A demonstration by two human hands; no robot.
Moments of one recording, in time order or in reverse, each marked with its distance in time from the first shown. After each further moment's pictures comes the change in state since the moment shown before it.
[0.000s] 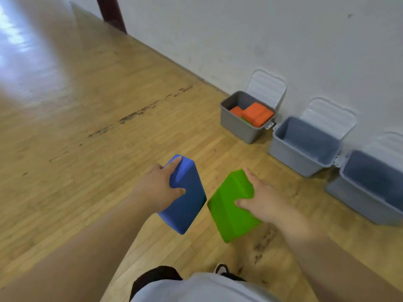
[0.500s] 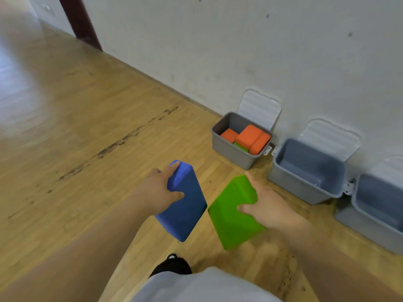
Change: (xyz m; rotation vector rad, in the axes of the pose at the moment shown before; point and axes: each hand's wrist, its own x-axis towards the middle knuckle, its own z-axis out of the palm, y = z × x) left_hand 0.312 0.019 -0.096 -0.001 -0.063 0.102; right_hand 0.266 -0.038 -0.100 0.109 0.088 0.062
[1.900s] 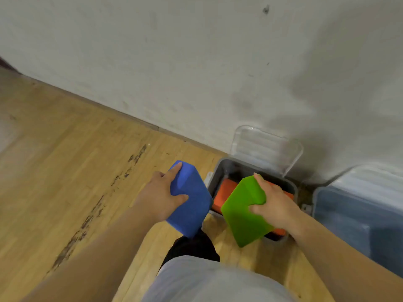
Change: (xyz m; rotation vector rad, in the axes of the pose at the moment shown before) left_hand 0.814 0.193 -0.177 0.126 -0.212 0.084; right_hand 0.748 0.021 -0.276 0.096 -0.058 0.226
